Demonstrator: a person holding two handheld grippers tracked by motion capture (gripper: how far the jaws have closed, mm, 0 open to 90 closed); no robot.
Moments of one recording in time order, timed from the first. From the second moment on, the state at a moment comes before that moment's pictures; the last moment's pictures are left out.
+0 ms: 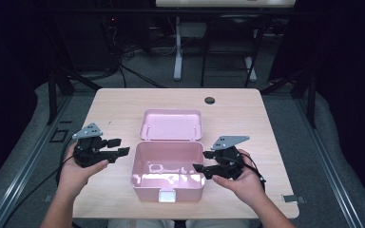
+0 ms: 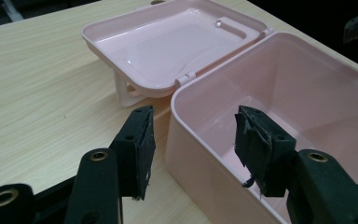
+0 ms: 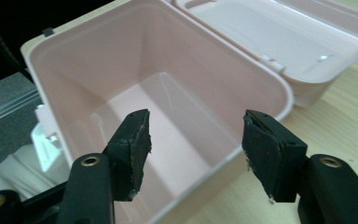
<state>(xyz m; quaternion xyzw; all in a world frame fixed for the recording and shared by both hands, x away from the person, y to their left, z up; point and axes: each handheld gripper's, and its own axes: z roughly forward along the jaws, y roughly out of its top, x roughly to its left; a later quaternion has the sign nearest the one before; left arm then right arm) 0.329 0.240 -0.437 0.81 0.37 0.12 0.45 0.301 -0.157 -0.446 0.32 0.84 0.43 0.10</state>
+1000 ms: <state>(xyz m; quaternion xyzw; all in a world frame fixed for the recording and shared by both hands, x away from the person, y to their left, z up) 0.330 0.238 -0.440 0.81 0.38 0.11 0.43 0.334 -0.188 -0.458 0.37 0.84 0.37 0.13</state>
